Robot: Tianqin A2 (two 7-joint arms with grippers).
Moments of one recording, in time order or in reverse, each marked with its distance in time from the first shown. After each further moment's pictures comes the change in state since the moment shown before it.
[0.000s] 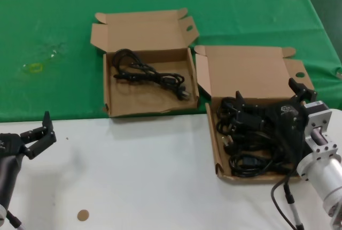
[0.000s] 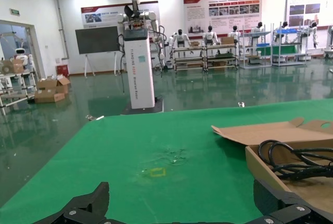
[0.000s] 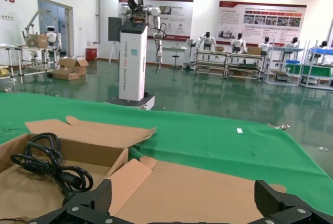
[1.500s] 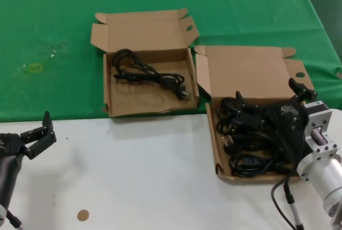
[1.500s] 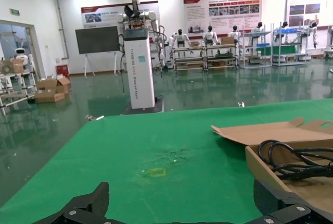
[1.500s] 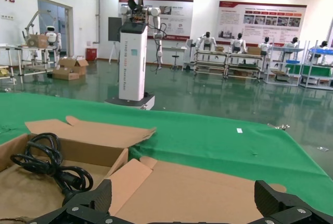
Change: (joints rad) left arm 0.000 0.000 0.000 0.000 0.000 0.000 0.000; right arm -0.001 0.000 0.000 0.001 0.000 0.000 0.000
